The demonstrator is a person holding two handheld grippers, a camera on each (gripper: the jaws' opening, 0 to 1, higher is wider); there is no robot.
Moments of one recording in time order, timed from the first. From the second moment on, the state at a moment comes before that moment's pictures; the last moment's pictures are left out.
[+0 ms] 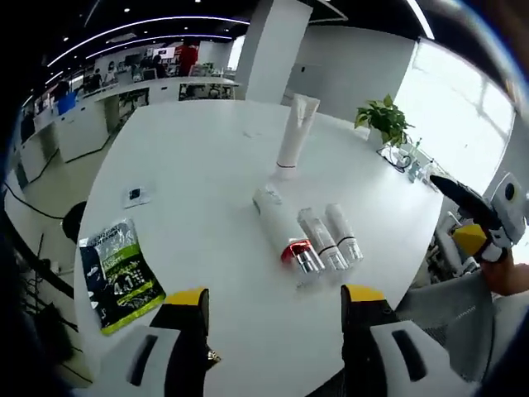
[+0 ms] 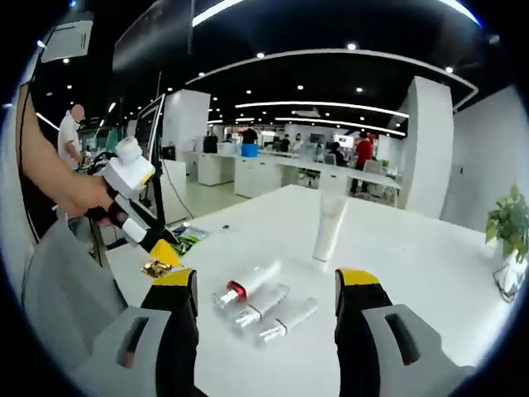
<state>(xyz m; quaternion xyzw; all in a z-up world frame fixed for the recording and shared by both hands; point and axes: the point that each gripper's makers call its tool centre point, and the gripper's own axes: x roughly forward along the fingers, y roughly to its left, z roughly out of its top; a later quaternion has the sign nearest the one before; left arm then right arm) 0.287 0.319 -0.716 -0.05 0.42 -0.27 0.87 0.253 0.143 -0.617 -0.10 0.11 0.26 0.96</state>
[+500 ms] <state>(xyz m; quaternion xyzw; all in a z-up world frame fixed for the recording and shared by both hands) 0.303 0.295 -0.732 -0.09 0.44 -0.25 0.86 0.253 0.136 -0.627 -0.11 0.13 0.25 0.95</state>
